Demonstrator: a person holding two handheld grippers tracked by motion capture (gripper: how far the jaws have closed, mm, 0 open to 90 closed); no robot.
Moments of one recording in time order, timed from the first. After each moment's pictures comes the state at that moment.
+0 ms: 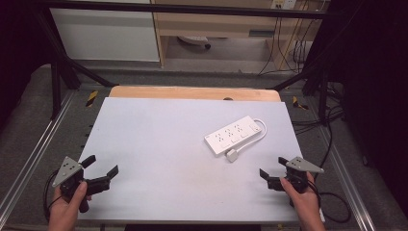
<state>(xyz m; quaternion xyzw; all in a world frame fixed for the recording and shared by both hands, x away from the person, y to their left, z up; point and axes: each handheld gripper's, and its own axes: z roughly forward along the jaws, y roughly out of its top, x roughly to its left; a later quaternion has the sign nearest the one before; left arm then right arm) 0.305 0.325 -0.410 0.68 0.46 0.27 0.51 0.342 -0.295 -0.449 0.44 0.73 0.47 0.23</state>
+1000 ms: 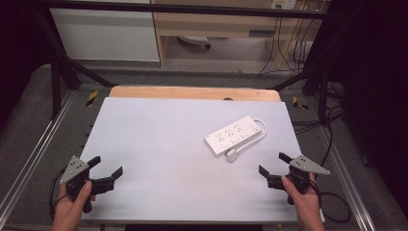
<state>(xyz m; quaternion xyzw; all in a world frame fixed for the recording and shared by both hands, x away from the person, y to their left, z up) 0.310 0.317 -0.415 0.69 0.46 0.26 0.50 0.333 -0.286 -0.423 0.42 0.70 0.52 0.25</state>
